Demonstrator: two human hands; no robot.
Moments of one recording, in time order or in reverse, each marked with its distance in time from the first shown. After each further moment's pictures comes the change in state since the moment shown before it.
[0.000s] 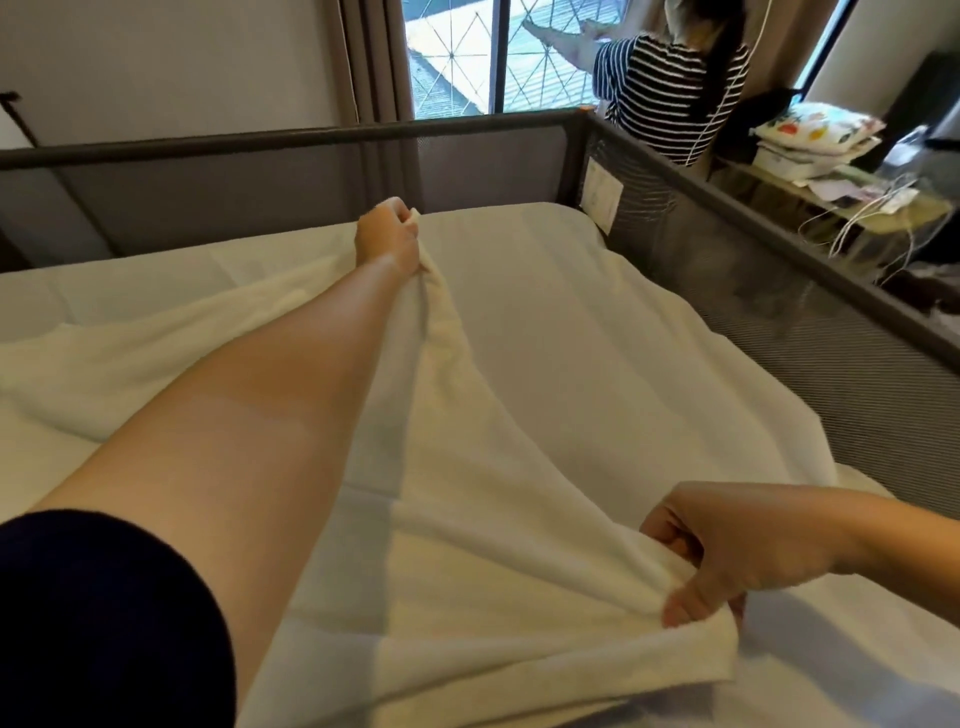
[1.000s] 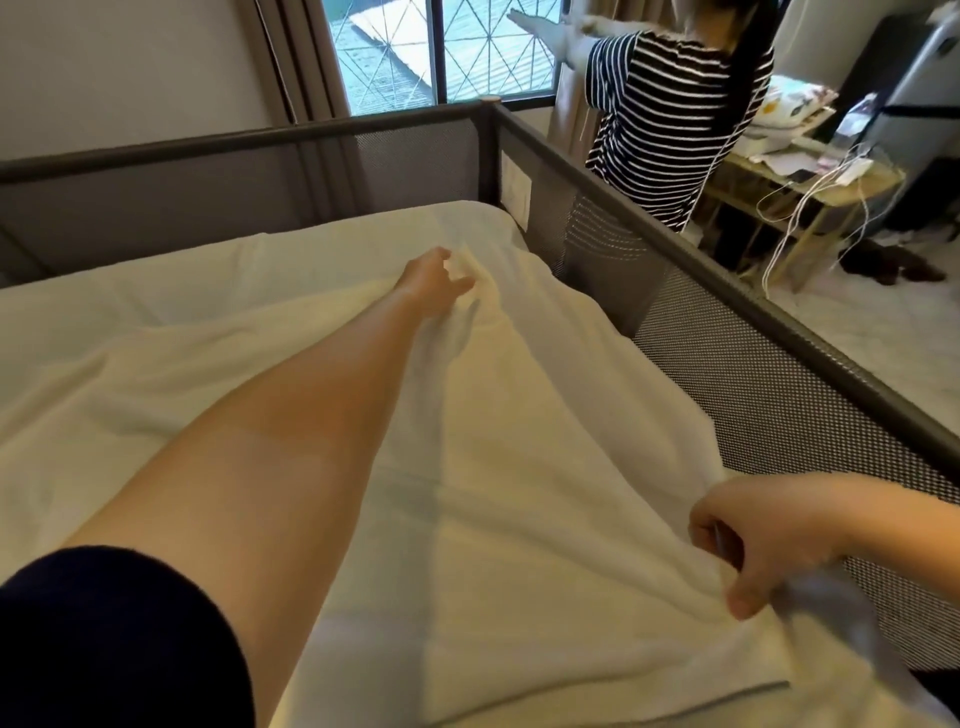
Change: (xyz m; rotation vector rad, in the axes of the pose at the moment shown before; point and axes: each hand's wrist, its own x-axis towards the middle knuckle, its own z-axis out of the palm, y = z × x) left_hand -0.079 0.106 0.138 0.161 -0.523 0.062; right_hand -0.052 0.118 -0.085 -0.609 0.138 0.444
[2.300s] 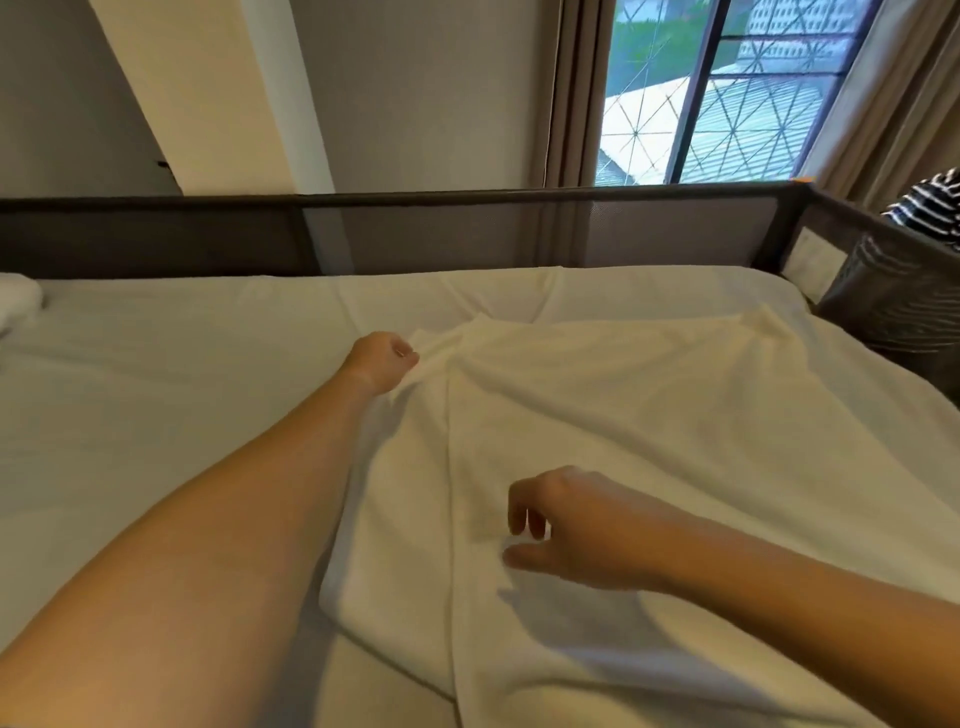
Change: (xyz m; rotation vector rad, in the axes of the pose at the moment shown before) left_hand -0.241 -0.357 -0.289 0.017 0.343 -0.364; right_hand -0.016 -0.458 -0.007 -0.063 0.520 -0.671
